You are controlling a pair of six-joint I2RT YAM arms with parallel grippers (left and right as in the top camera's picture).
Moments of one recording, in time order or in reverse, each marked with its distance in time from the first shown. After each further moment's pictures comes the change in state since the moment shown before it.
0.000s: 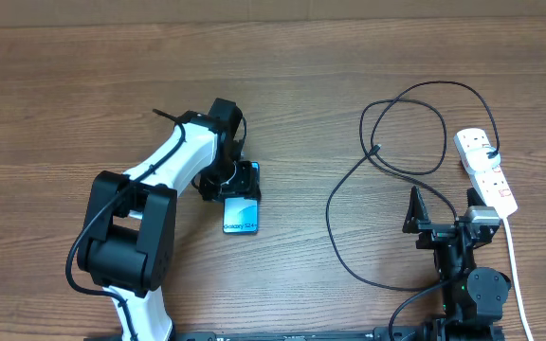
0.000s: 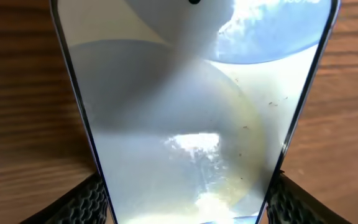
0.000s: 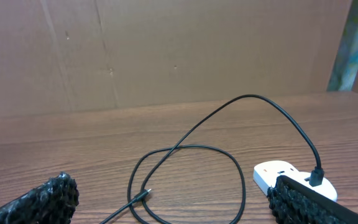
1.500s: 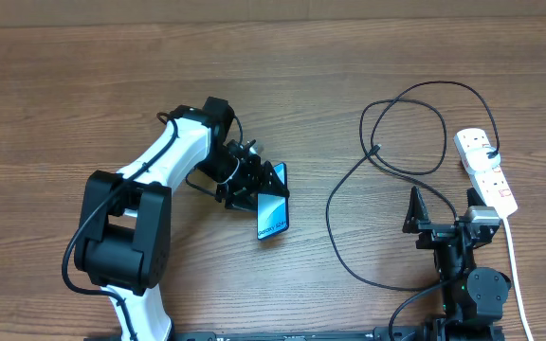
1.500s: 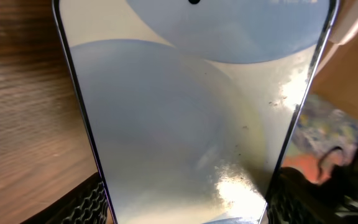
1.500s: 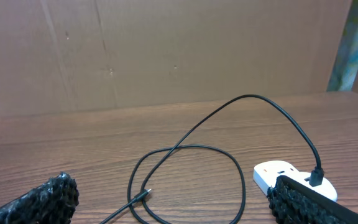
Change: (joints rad) left arm 0.035 0.002 0.032 -0.122 0.536 -0.008; right arm 0.000 0.000 0.000 0.000 0.000 0.000
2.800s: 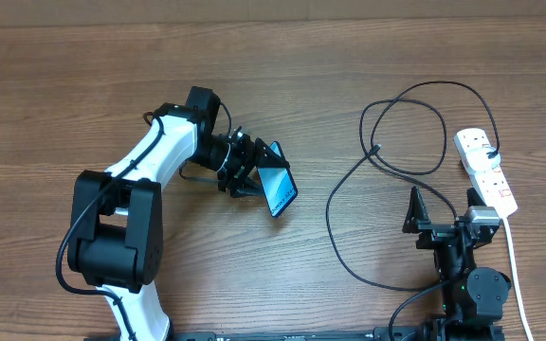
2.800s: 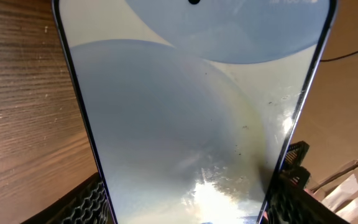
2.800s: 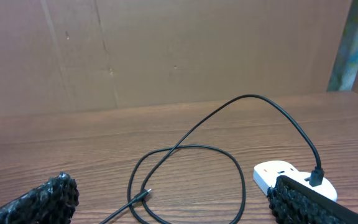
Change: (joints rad) left arm 0.064 0.000 0.001 0.154 0.183 -0.324; right arm 0.000 0.000 0.000 0.000 0.000 0.000
